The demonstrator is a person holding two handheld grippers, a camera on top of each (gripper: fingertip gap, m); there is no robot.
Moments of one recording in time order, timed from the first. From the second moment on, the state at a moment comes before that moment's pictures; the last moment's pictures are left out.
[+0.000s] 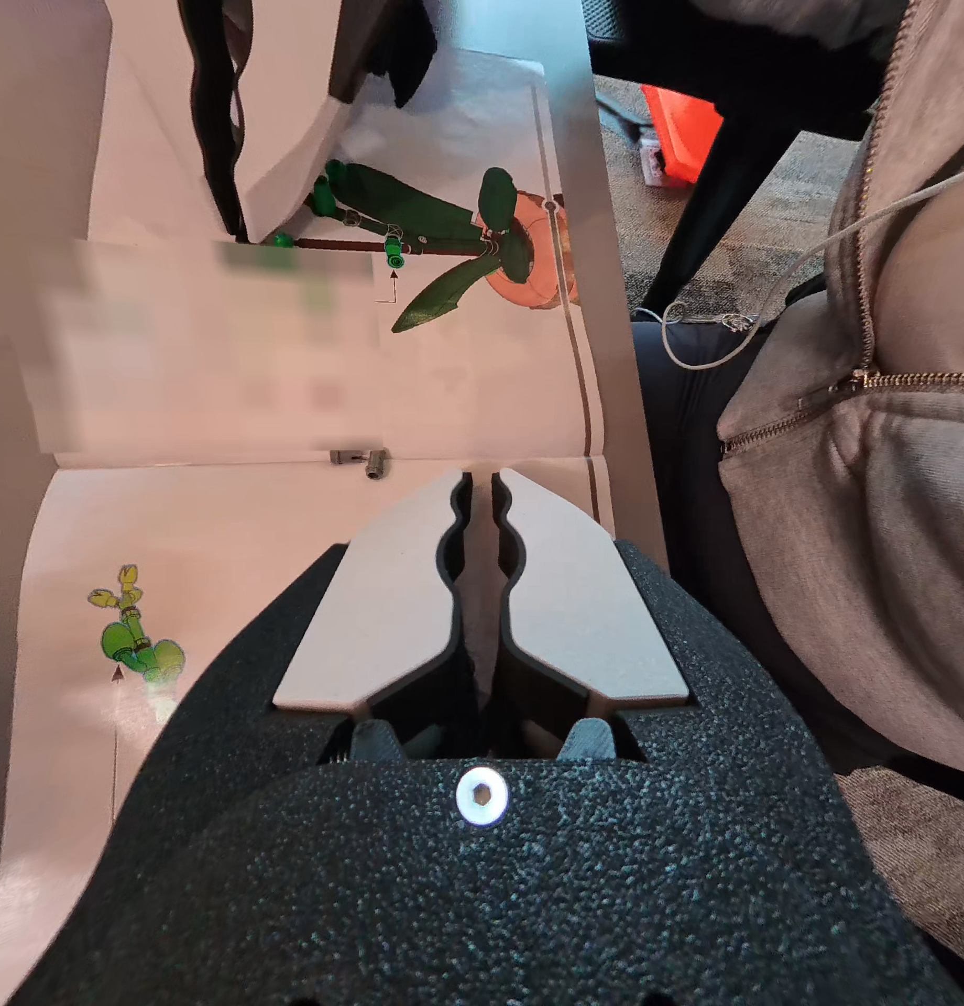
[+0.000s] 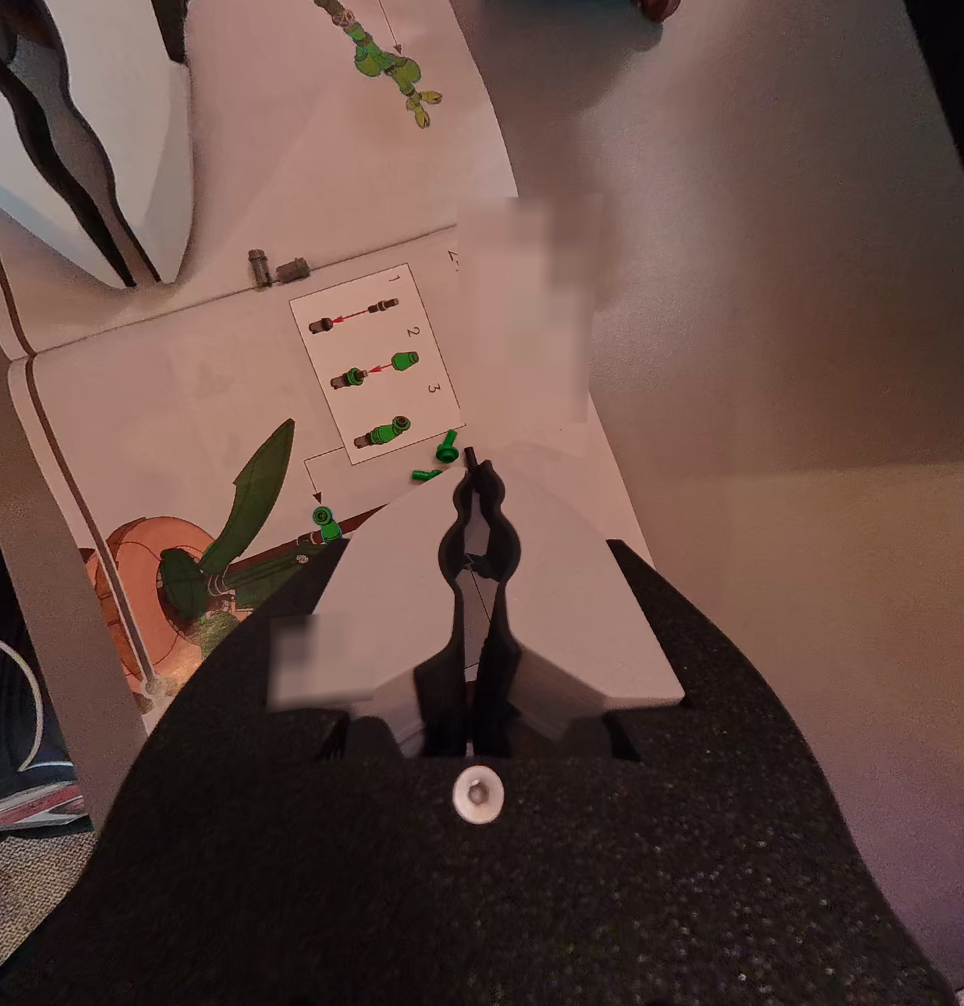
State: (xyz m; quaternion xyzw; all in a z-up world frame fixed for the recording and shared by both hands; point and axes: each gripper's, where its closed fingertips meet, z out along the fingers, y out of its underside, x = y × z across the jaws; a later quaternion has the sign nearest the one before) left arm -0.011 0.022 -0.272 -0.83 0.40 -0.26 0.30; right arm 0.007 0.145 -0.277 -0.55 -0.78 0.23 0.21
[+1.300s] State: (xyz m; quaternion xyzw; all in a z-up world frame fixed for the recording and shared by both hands) left arm -0.036 0.058 -0.216 -0.80 0.27 -0.26 0.47; right arm 0.007 0.147 -0.279 -0.43 -0.88 0.18 0.06
